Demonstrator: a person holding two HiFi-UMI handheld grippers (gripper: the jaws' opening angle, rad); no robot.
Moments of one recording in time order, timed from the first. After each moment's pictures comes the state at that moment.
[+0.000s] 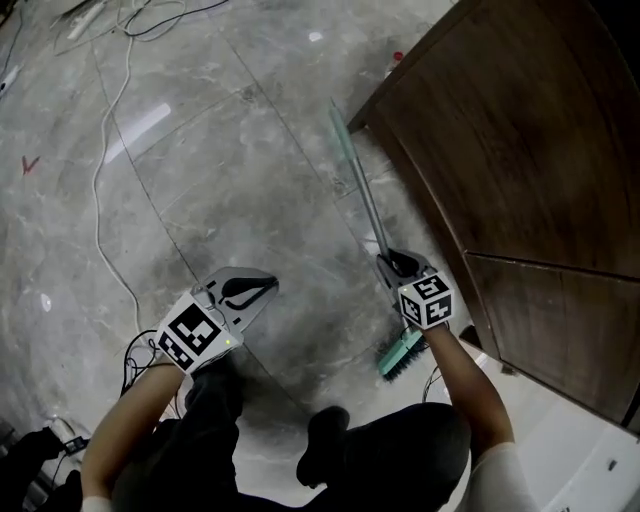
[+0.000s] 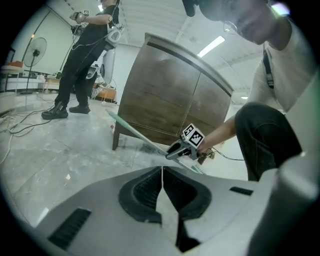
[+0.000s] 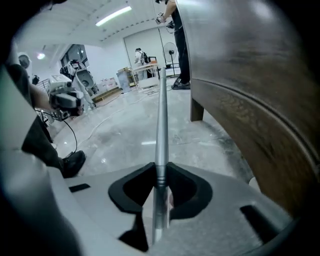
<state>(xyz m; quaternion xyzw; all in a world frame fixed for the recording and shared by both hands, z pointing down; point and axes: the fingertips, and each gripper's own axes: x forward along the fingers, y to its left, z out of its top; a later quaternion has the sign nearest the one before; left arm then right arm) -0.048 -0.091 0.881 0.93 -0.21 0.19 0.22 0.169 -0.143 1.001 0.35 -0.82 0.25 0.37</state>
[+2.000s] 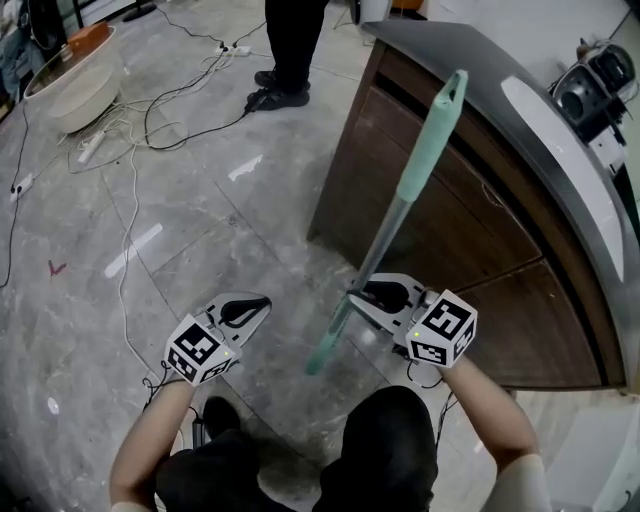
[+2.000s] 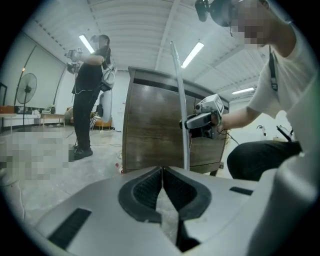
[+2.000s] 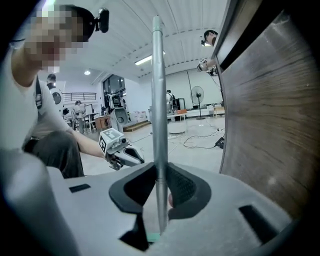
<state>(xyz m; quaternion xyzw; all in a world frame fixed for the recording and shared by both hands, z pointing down) -0.039 -0.169 0.710 0.96 -0.22 0.14 0.10 0.075 -0.174 0.632 0.26 -0.94 0.12 0.19</state>
